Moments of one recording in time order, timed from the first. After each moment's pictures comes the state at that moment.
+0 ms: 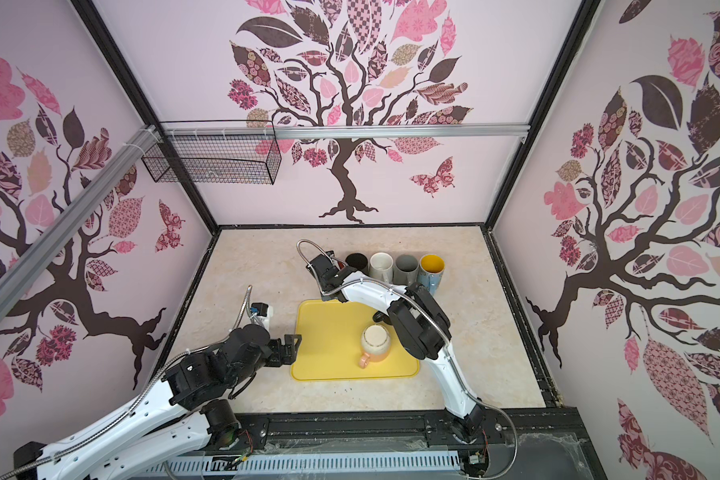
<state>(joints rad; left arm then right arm) -0.90 0.70 0.65 -0.73 -0.36 -0.68 0.80 2.20 1.73 -0.55 0.36 0.47</state>
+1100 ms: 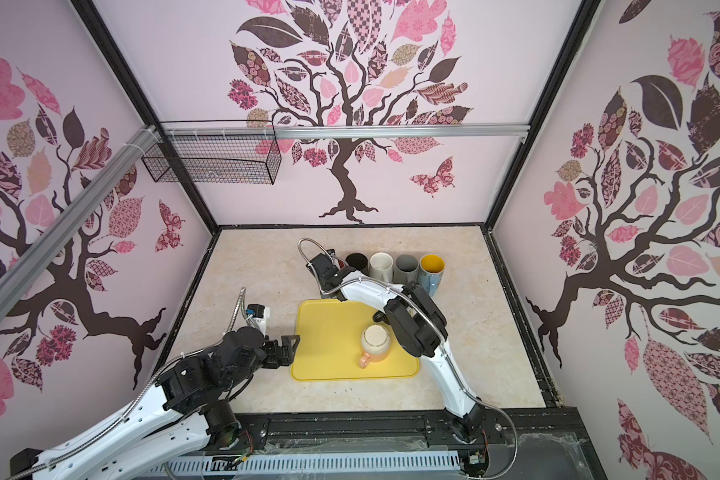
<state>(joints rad) -0.90 0.65 0.64 -0.73 -0.35 -0.68 0.79 2.24 1.76 -0.50 0.38 0.50</state>
